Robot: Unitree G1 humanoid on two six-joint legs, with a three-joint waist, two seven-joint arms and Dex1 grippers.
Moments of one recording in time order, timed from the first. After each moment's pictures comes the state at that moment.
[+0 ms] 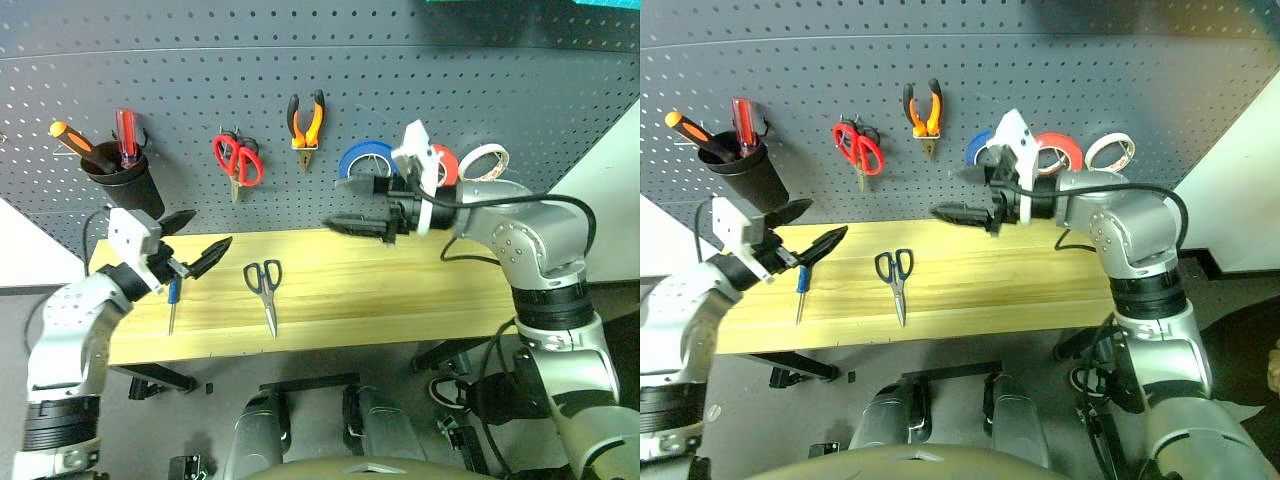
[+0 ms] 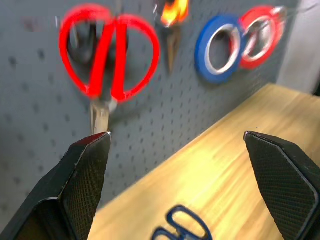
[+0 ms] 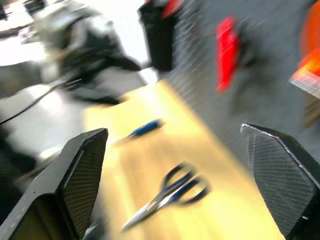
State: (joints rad) left arm -0.13 0.54 0.25 -0.12 -0.43 0.24 -0.71; right arm -0.75 -0.55 0.10 -0.13 0.57 0.88 1.00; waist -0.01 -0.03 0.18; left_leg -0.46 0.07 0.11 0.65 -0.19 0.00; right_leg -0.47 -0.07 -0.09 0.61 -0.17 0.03
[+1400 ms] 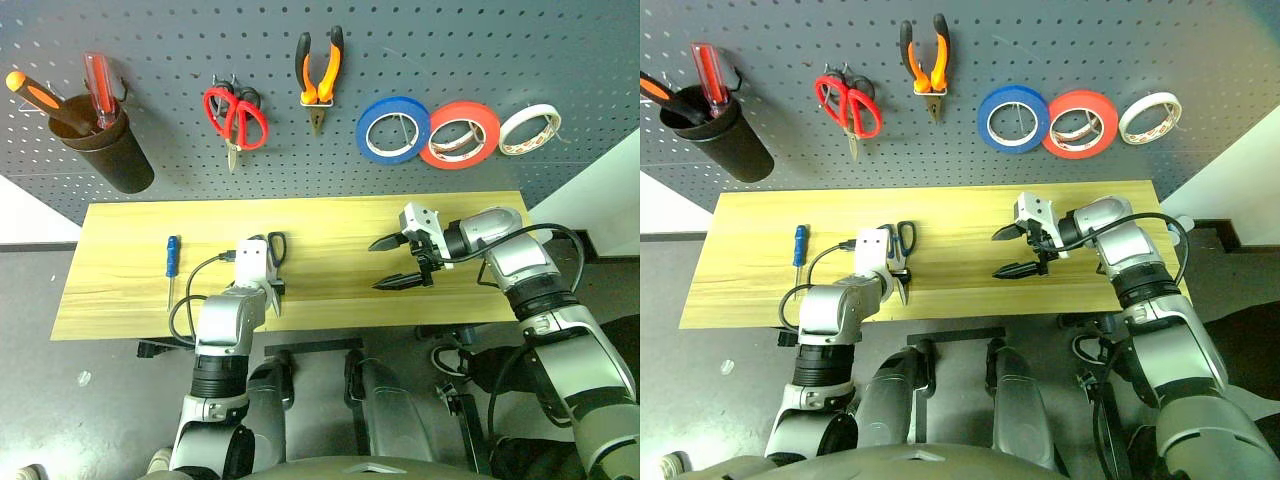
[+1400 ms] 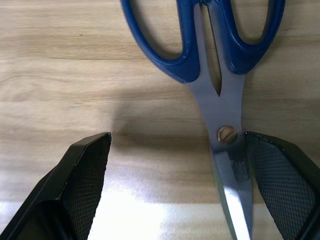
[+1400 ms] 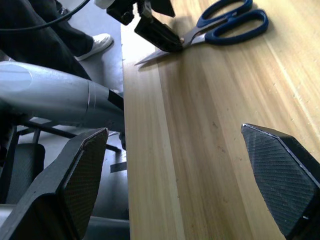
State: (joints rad) left arm -0.44 -0.07 0.08 -0.06 -0.05 1.22 0.20; right arm -0.79 -0.59 0.27 0.59 0.13 0.16 1.47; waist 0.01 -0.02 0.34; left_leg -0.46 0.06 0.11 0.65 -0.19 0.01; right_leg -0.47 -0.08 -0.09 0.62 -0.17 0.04
